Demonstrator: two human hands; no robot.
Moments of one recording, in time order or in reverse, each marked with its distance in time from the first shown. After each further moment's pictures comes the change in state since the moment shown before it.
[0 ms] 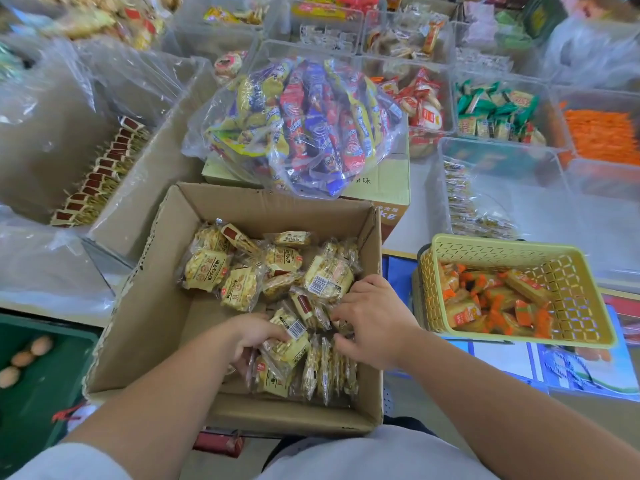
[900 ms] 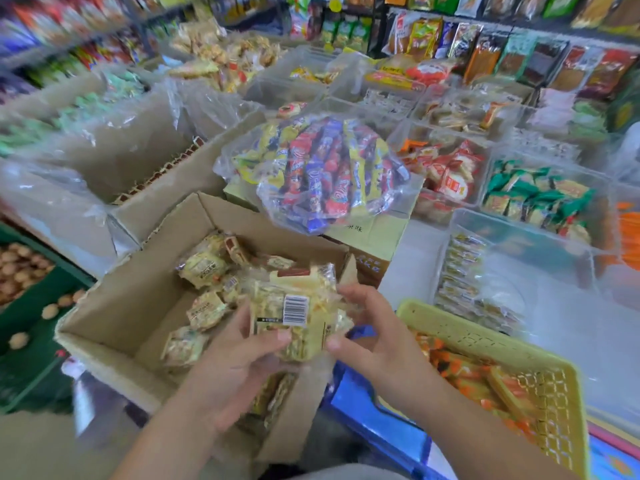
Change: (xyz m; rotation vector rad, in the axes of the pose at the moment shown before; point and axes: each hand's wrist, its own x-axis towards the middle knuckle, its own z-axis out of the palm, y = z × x) left_hand -0.177 0.094 0.144 -1.186 0.106 0.798; right_hand -0.062 0.089 -0.093 1.291 0.046 0.046
